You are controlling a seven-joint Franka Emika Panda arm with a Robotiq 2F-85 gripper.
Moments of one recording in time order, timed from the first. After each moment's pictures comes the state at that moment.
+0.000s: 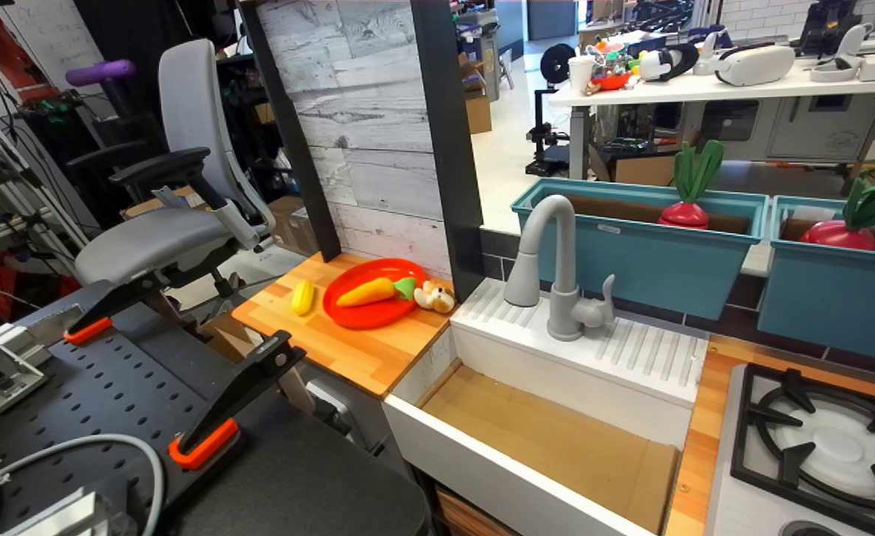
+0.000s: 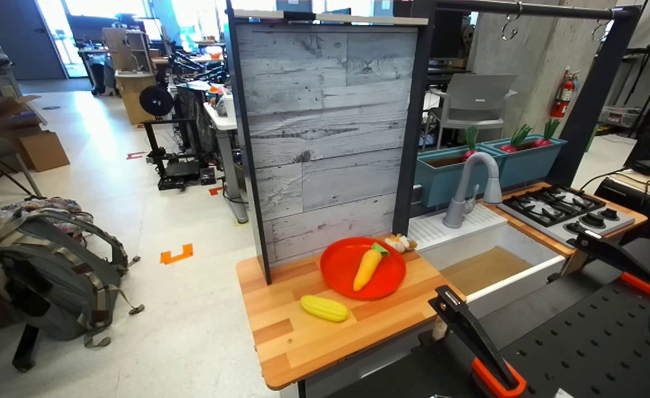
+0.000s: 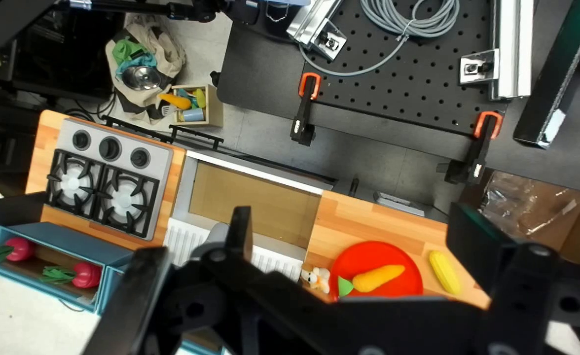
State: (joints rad) arm 0.01 -0.33 0.10 -2.12 -0.24 1.55 -0.14
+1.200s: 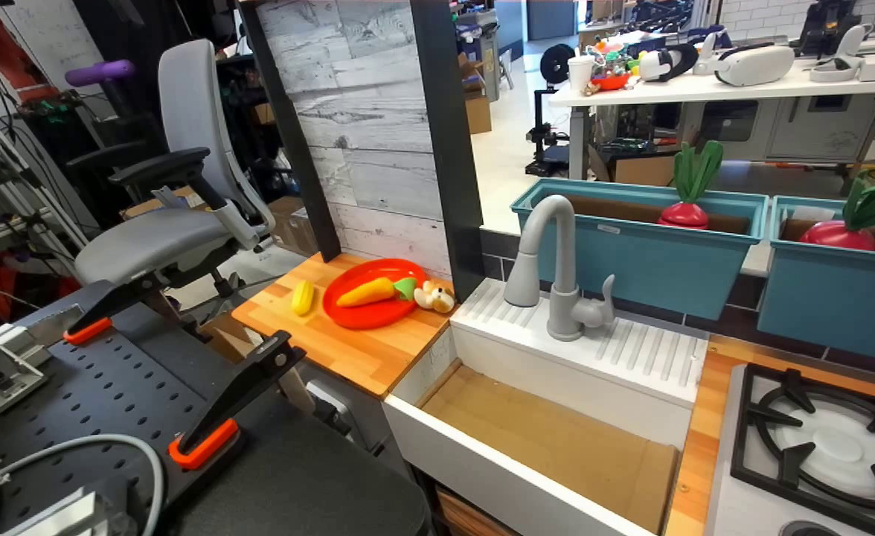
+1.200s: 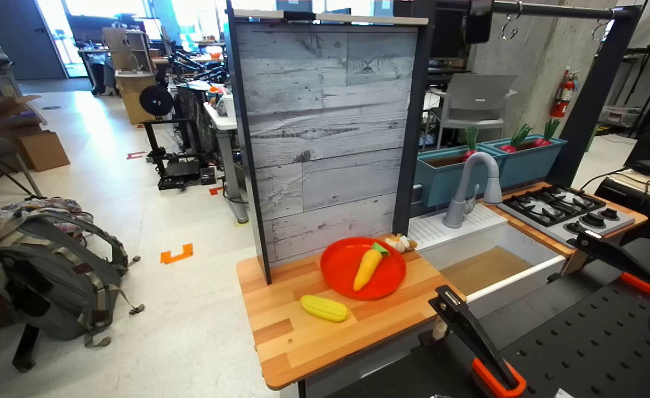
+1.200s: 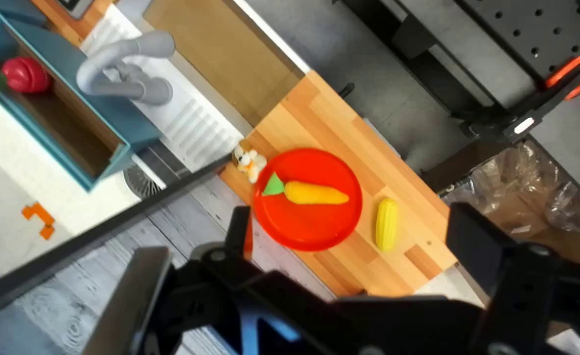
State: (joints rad) arm 0.10 -0.15 0.09 -2.38 -0.28 2.23 -0.47
